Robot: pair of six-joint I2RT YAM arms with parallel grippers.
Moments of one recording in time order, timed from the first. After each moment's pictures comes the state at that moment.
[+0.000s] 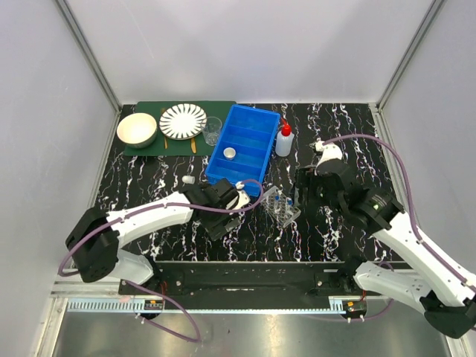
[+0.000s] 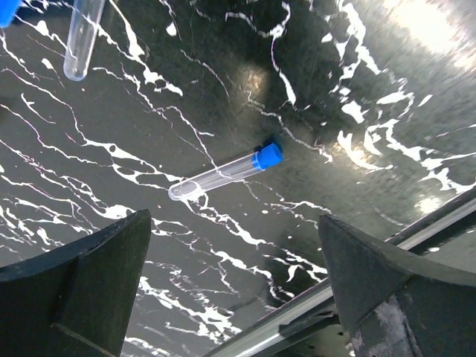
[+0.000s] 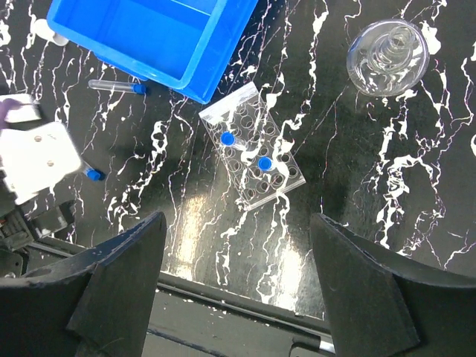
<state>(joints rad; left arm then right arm) -0.91 1.37 0.92 -0.78 -0.15 0.09 0.74 0.94 1.09 -0.85 0.27 0.51</state>
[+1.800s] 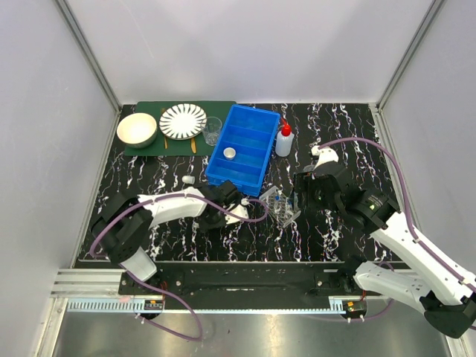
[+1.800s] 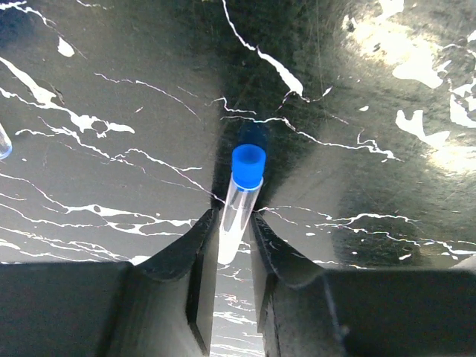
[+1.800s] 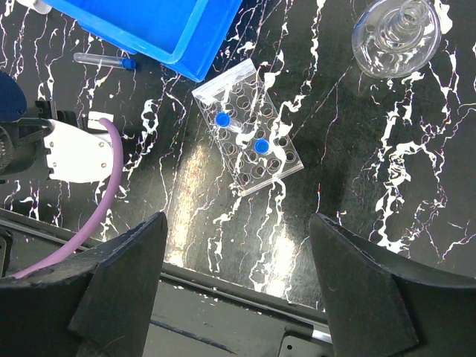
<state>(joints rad) -0.84 1.61 0.89 -0.74 -0.10 0.51 0.74 0.92 1.05 -0.87 0.24 0.49</state>
